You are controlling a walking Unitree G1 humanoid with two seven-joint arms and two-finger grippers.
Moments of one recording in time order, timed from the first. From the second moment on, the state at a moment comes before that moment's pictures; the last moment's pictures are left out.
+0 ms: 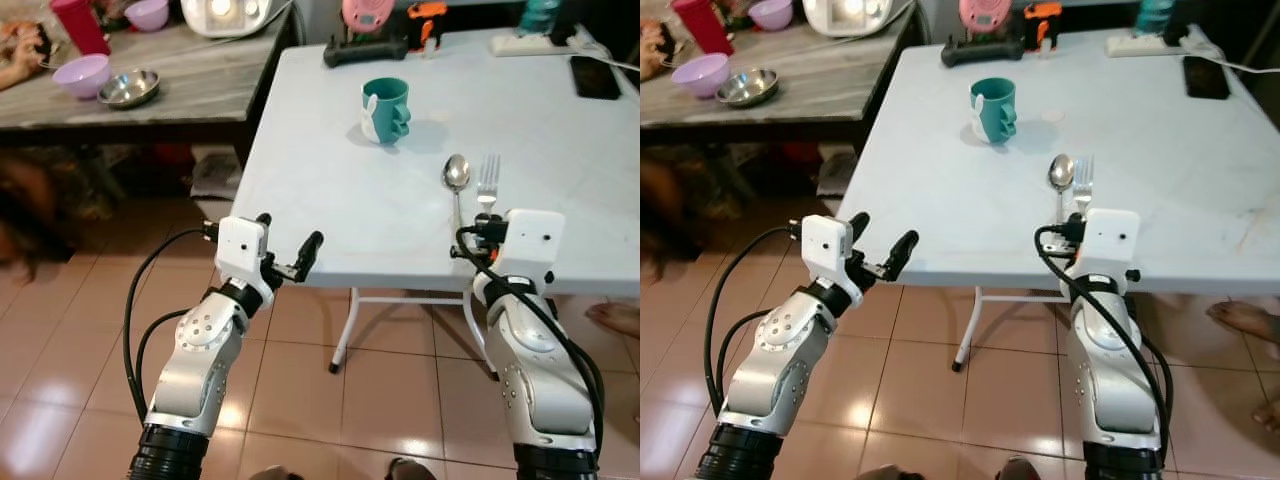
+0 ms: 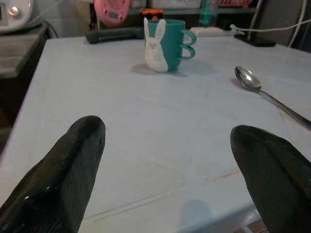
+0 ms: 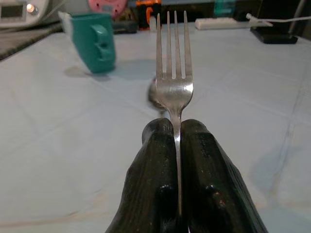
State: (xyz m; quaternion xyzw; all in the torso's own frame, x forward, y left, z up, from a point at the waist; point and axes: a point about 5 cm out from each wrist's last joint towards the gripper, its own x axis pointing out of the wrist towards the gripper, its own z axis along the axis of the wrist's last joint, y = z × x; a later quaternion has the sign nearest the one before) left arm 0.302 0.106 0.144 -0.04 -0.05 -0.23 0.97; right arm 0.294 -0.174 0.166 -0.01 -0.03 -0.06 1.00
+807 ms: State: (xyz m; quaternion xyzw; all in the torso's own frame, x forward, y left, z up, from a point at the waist) left arm 0.300 0.099 0.138 -0.04 -0.05 -0.24 0.97; right arm 0.291 -0.172 0.166 -0.02 -0.03 -0.05 1.00
